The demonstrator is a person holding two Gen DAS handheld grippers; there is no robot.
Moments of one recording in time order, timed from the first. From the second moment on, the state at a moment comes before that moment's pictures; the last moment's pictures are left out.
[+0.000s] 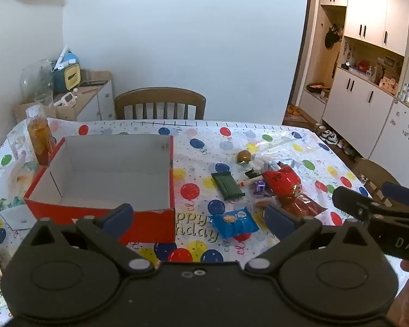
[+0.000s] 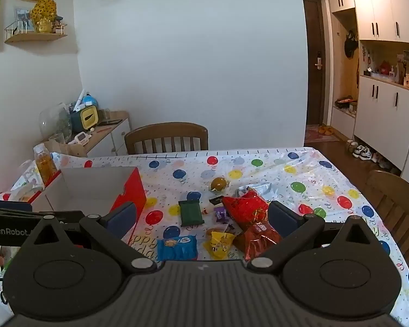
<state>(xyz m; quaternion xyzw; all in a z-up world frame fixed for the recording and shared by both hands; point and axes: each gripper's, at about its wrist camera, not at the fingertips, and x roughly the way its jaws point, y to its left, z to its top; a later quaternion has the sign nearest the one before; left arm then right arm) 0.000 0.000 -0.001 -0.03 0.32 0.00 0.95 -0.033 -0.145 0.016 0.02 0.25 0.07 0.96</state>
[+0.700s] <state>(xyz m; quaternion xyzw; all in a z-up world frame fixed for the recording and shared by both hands) -0.011 -0.003 0.009 -0.02 0.30 -0.01 0.95 -0.046 -0.145 0.019 0.03 0.24 0.06 0.97</state>
